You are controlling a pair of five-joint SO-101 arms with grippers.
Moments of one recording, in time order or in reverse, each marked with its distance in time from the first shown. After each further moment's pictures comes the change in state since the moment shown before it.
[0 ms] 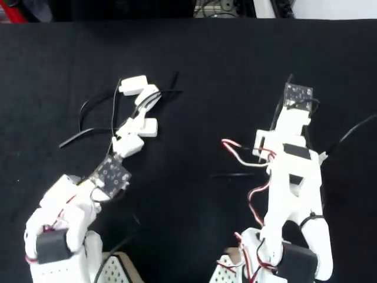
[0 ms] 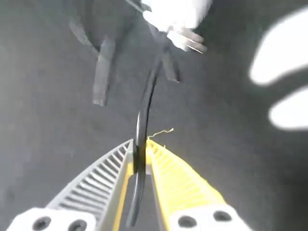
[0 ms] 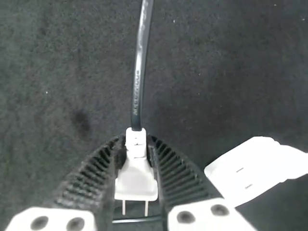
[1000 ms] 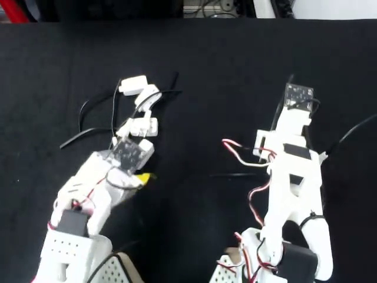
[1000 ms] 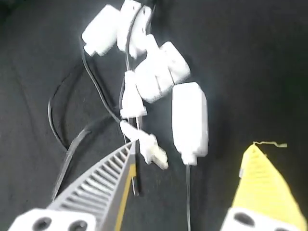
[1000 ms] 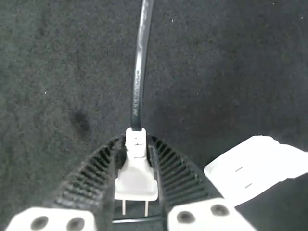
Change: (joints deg) left arm 22.3 23.1 3.5 -41.0 27.4; right arm 0.0 0.0 0.0 0.0 -0.1
